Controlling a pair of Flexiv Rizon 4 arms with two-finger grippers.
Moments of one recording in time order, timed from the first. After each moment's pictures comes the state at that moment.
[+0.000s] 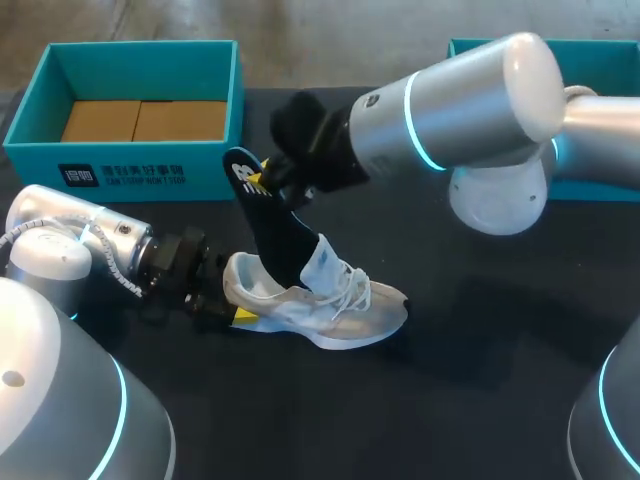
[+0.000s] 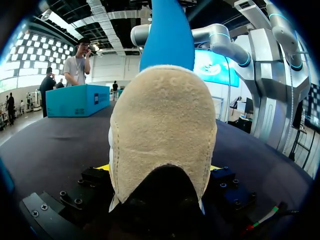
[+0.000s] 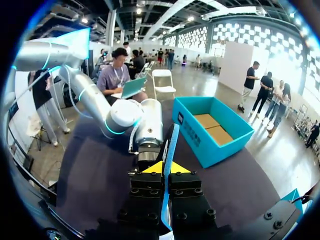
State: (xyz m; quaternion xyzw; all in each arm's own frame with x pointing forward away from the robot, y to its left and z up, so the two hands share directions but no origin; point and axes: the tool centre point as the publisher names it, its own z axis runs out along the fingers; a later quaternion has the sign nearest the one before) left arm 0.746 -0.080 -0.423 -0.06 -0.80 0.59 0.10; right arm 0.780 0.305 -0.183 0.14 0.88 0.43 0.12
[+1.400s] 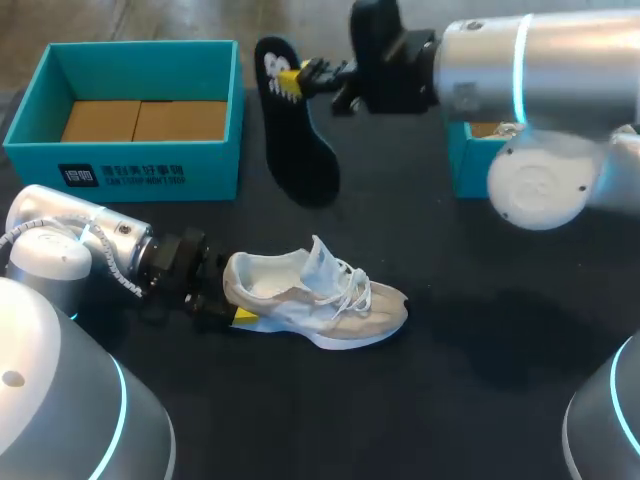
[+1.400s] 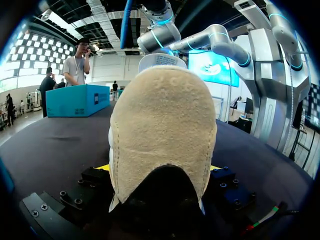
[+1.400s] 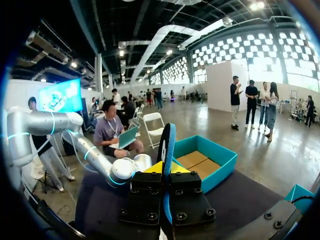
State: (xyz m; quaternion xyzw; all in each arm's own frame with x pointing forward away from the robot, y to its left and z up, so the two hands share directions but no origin) left arm 0.746 -0.080 -0.423 -0.06 -0.80 0.59 0.10; right arm 0.820 0.256 -0.051 0.21 0.77 0.59 0.10
